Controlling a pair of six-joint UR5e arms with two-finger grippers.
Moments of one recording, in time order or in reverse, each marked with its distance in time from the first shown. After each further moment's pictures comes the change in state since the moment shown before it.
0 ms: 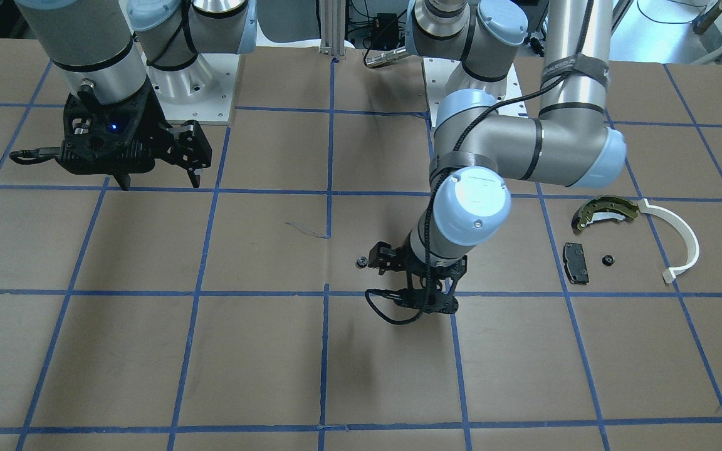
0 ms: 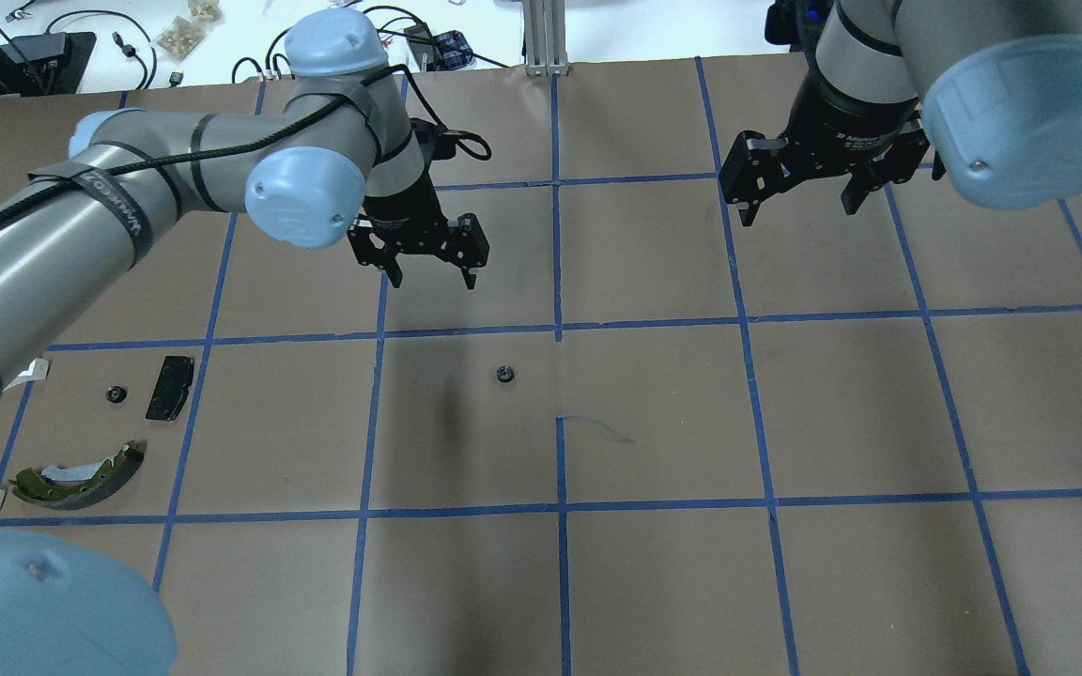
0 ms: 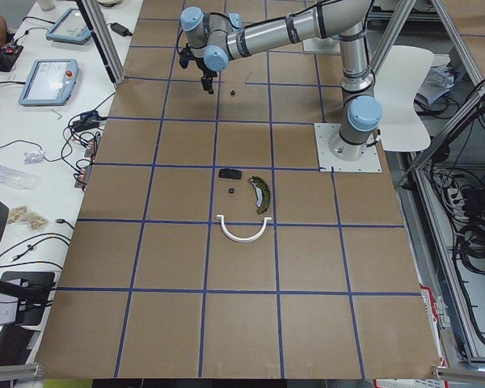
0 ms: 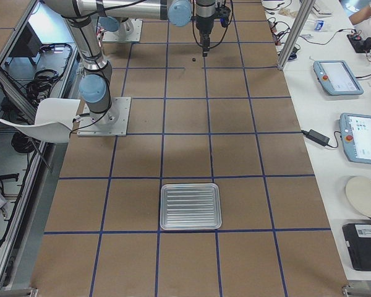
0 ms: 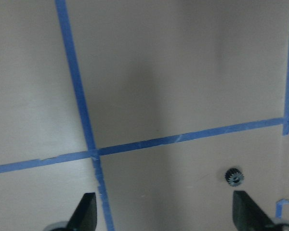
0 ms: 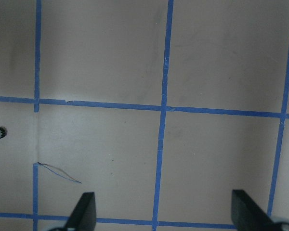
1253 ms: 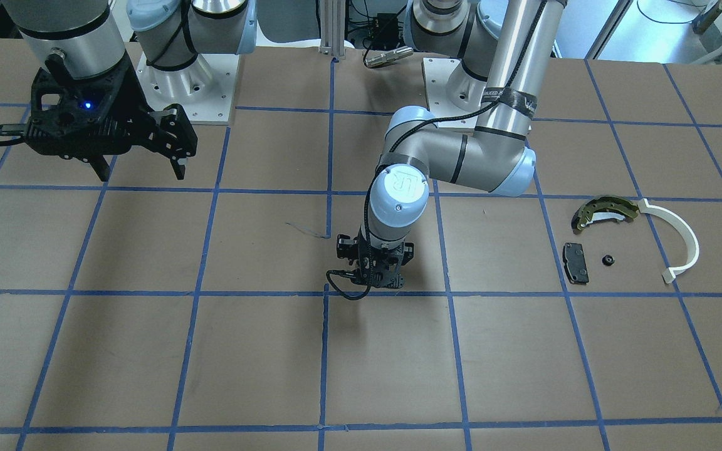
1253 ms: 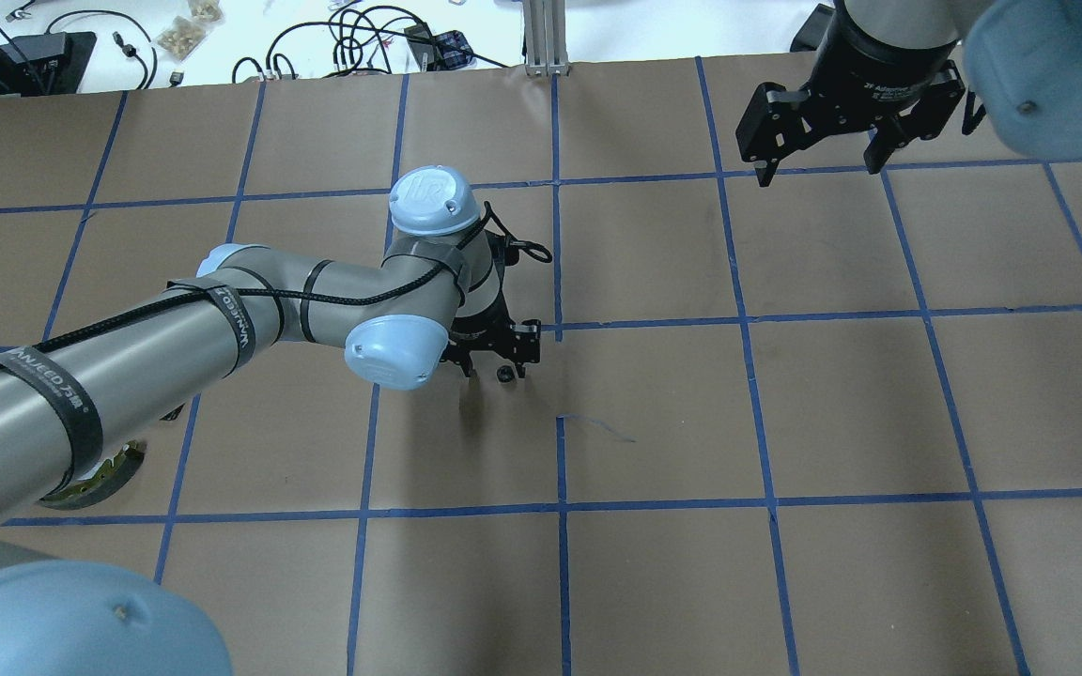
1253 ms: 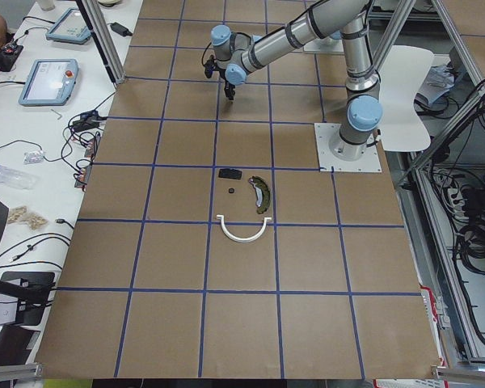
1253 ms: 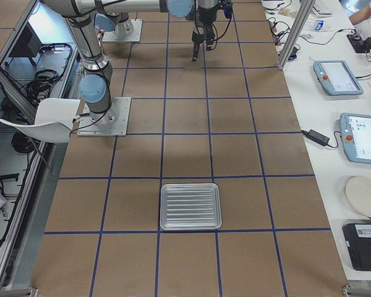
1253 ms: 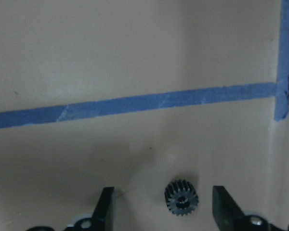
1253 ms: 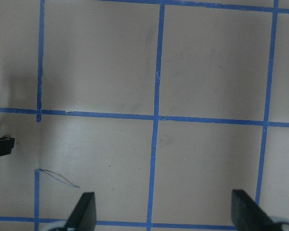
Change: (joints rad) left arm -0.096 -0.031 -0.244 0.304 -0.003 -0.121; right arm -0.008 0.001 -0.087 0.063 -0.011 -0.005
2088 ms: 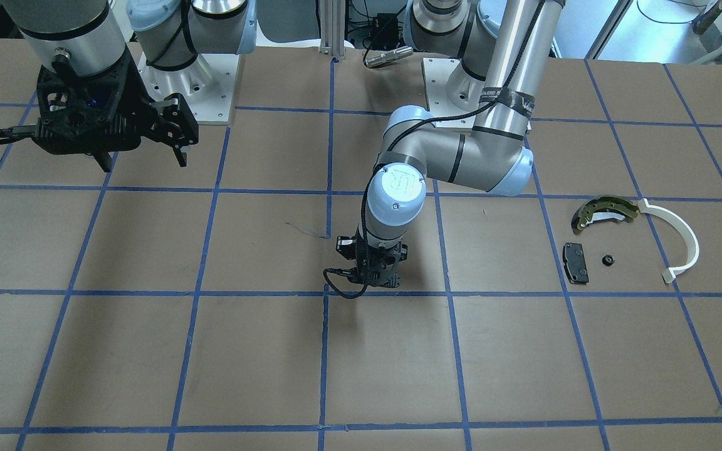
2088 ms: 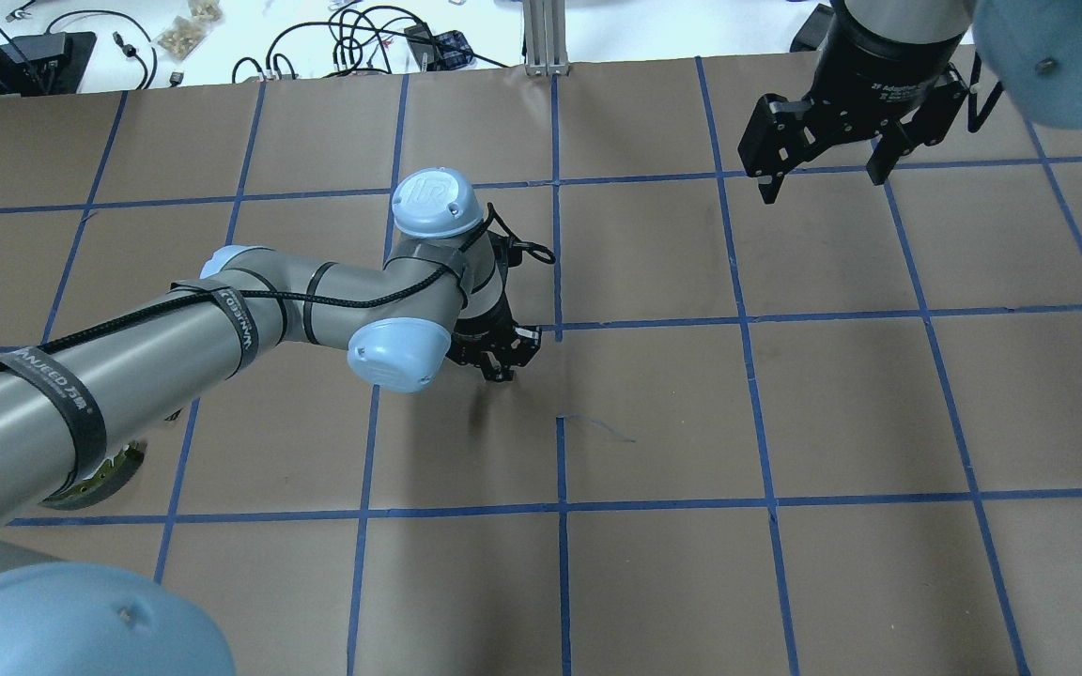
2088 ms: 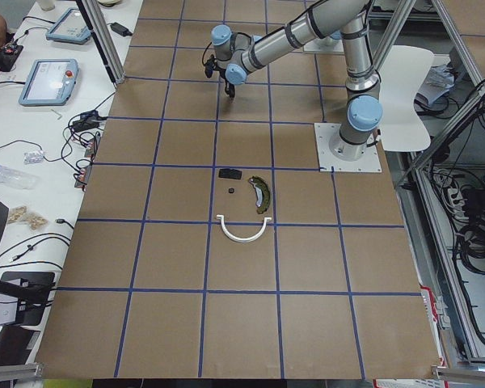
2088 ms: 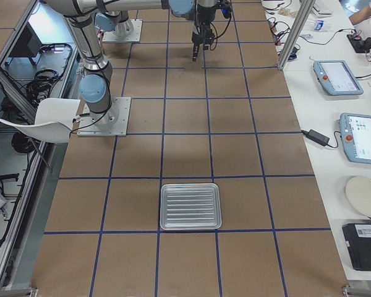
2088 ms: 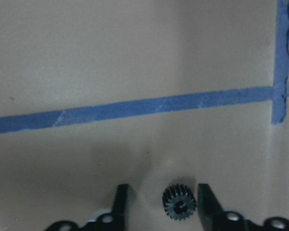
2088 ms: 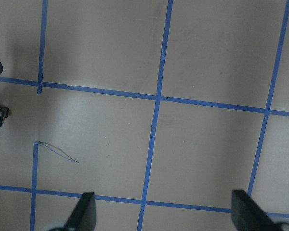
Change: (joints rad) left arm -0.010 -0.003 -0.001 0.004 -0.003 0.004; right arm 0.002 0.013 -0.037 0.097 -0.003 -0.063
